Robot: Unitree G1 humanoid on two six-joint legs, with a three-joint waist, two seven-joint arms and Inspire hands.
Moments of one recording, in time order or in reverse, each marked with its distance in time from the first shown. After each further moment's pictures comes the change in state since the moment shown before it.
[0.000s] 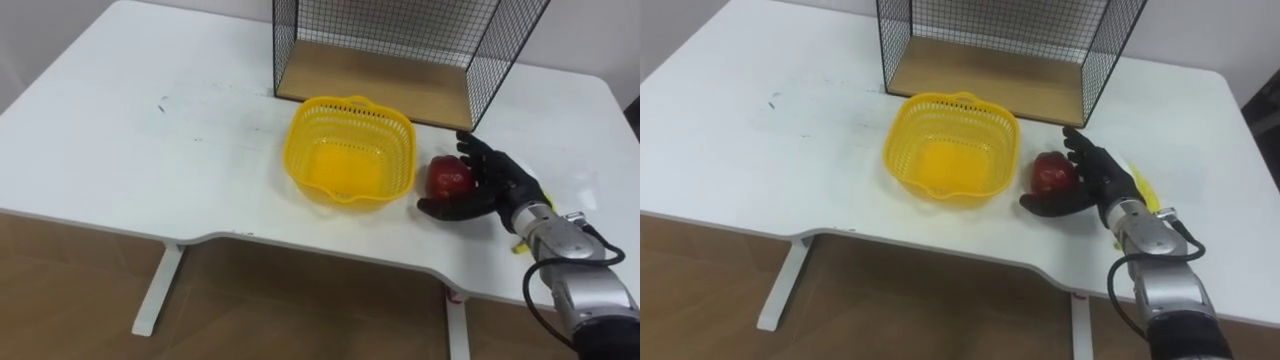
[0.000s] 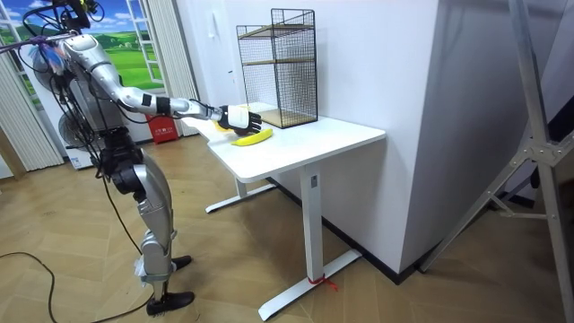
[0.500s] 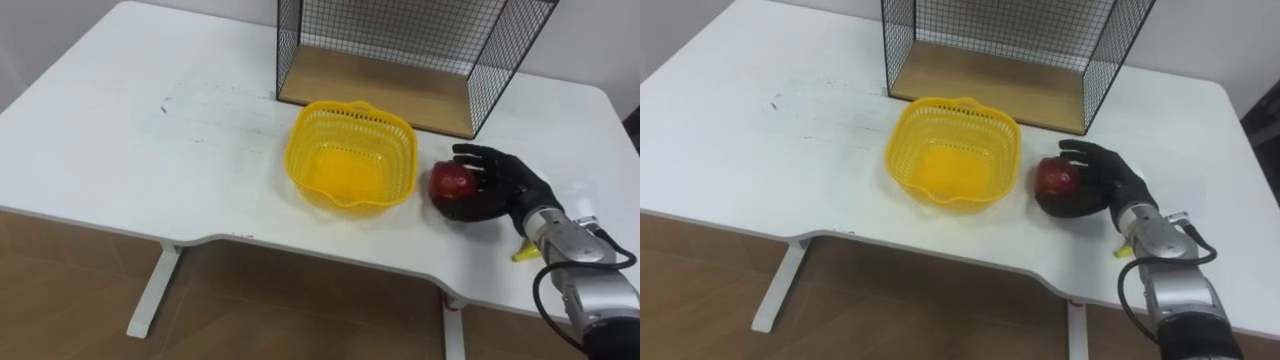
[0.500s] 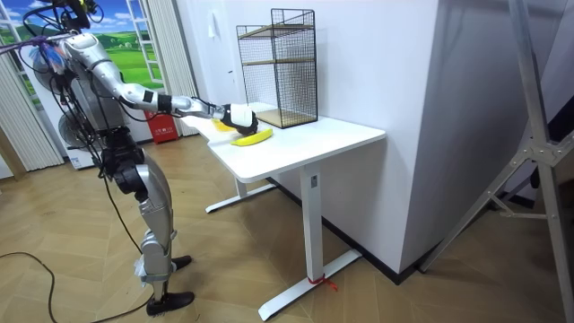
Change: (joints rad) left arm 0.001 0.002 -0.004 0.041 0.000 0.023 0.006; right arm -0.021 -0.033 -0.010 0.092 -0.039 -0.023 -0.017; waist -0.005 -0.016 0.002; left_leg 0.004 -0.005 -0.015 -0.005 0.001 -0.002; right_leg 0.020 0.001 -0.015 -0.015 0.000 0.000
